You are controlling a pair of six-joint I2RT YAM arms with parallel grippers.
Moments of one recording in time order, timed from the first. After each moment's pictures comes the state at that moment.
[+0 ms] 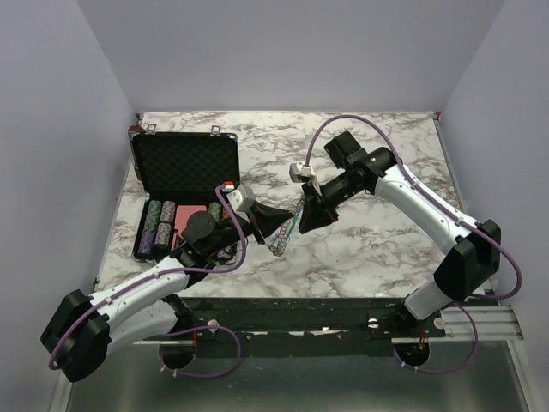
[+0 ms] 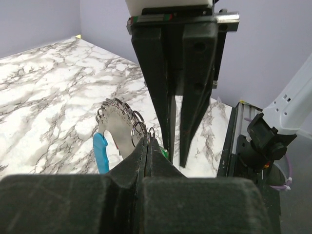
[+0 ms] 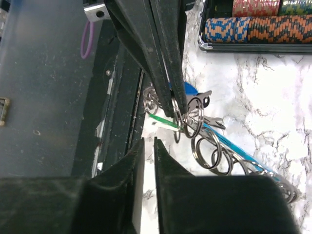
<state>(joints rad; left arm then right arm) -0.75 0.97 0.44 0.72 0.37 -0.33 0.60 1.58 1.46 -1.08 -1.03 -0.79</state>
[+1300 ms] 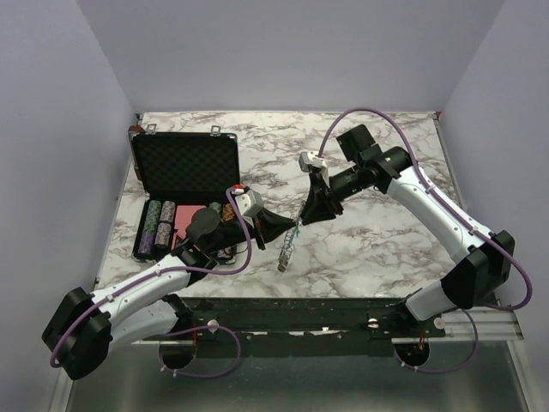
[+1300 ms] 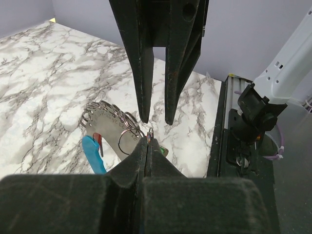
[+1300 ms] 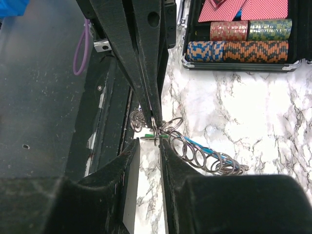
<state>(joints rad) -0.75 0.99 0.46 0.64 0.51 -0.26 0.55 1.50 1.46 -1.00 -1.06 -0.73</state>
